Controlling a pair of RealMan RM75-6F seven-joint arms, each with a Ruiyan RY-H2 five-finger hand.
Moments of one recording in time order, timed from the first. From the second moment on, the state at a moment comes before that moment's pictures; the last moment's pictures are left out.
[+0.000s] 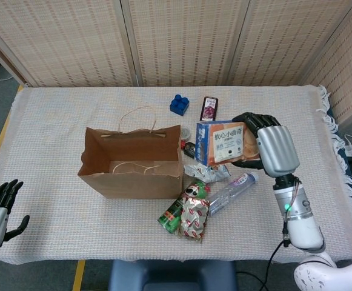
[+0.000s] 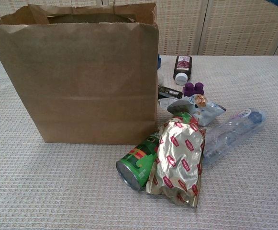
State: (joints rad) left arm -0.09 -1.13 -0.04 -1.59 1.50 1.48 0.00; right arm 0.70 -1.08 0.33 -2.15 -1.01 1.42 -0.41
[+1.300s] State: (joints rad) left arm -0.09 -1.12 -0.03 -1.57 1.51 1.48 -0.03; right arm 1.22 -1.93 0.53 -1.60 -0.90 1.51 -0.79
